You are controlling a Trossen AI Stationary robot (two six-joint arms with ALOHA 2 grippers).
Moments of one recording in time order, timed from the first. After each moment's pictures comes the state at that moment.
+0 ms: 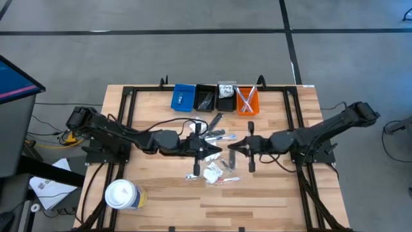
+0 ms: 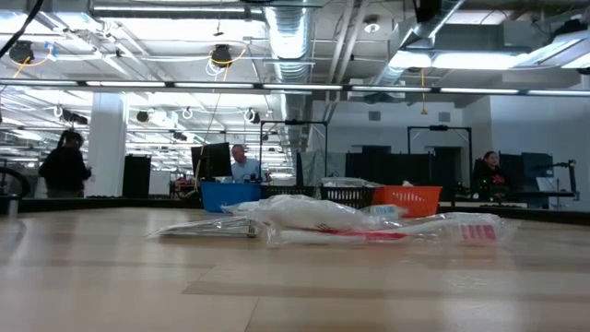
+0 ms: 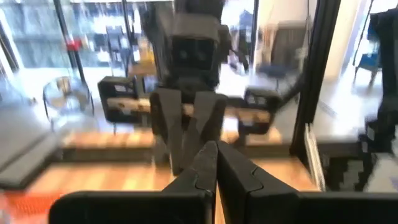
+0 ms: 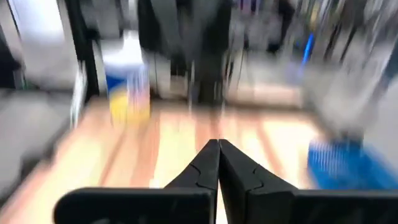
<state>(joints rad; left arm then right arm) -0.25 1.52 1.05 0.43 -0.26 0.02 0.35 1.13 0.73 0.18 0.39 -0.01</state>
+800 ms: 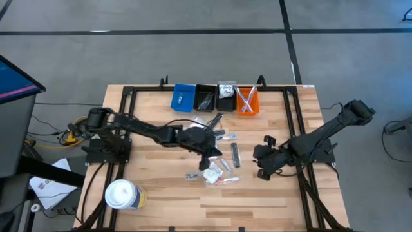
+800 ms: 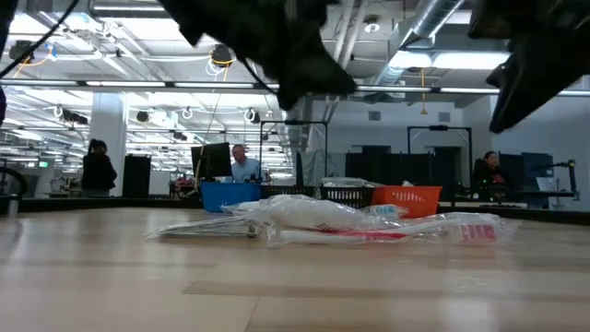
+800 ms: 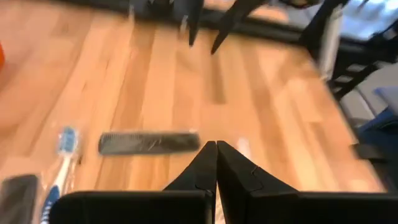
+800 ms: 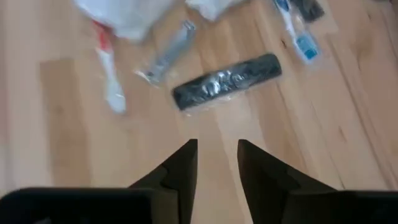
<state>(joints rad) -0.09 1.74 1.09 0.14 0.06 -0.19 0.51 1.20 0.78 -0.75 0.40 0.67</state>
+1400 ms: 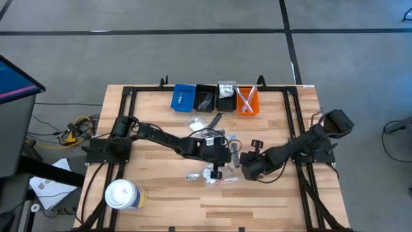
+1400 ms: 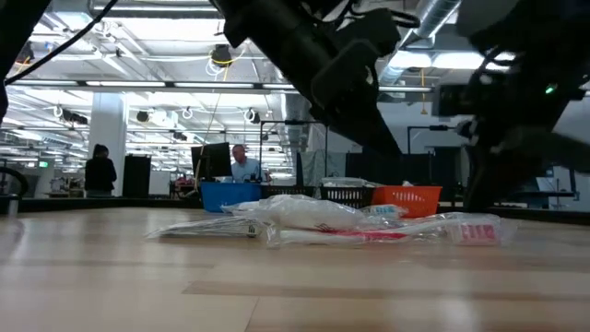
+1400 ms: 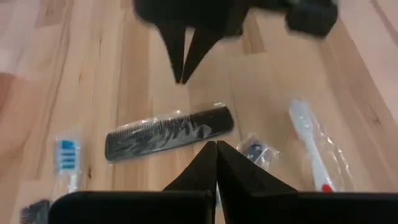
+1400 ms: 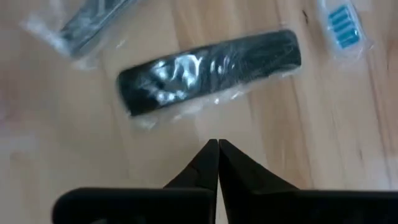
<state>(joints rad) -0.15 2.06 1.43 -0.14 -0.18 0.06 0.43 1.60 0.76 -0.54 0.46 0.54</state>
